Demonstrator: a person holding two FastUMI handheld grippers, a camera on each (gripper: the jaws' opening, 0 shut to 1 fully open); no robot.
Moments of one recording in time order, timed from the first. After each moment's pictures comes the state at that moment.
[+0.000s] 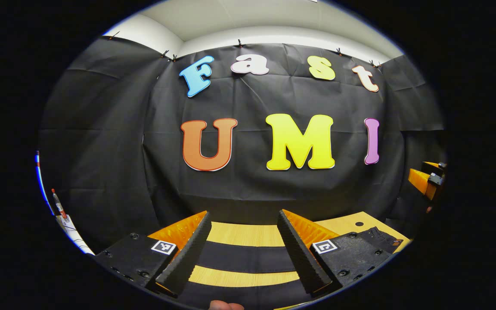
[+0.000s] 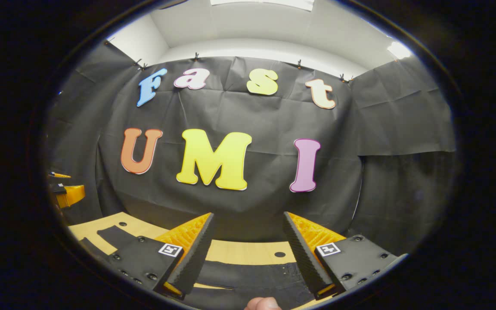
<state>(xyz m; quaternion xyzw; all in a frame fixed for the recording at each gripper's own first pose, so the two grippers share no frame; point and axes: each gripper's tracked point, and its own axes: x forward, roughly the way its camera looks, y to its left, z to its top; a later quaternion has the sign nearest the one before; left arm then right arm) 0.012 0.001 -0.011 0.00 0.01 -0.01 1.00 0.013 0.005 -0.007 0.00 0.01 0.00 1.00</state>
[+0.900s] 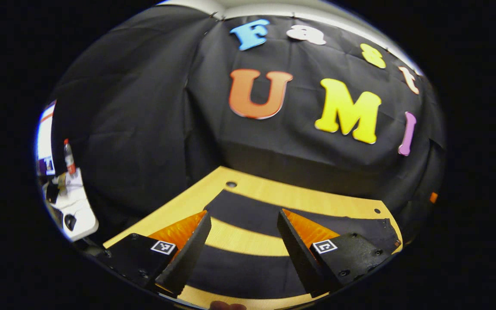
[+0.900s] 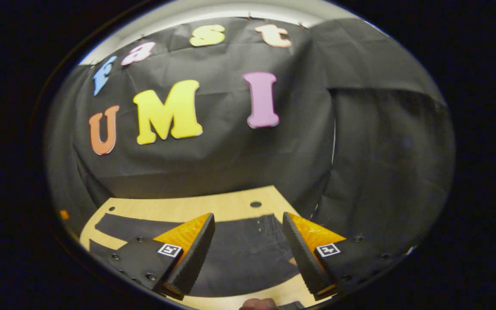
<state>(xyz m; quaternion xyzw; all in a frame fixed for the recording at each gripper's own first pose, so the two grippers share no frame) -0.040 0.130 -0.171 -0.14 0.21 0.10 0.96 -0.012 -0.142 -0.153 0.15 0.24 -0.08 0.96</state>
